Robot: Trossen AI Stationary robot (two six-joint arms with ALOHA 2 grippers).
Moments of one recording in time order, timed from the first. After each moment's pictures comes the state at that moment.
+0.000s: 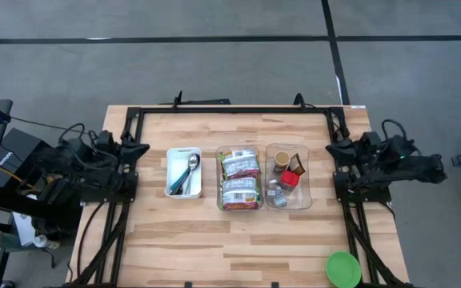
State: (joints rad) left arm -0.27 0.00 0.40 -0.12 -0.49 -0.29; right arm 0.07 0.12 0.35 0.23 0.08 0.22
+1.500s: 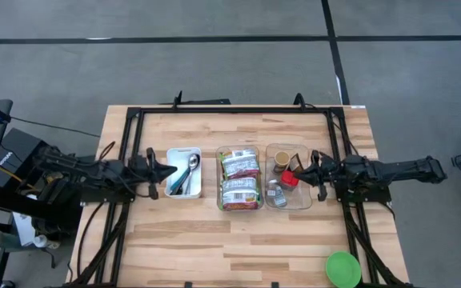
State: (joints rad) left arm -0.27 0.15 0.01 0.14 -0.49 -0.11; right arm 0.07 0.12 0.01 0.03 0.08 0.24
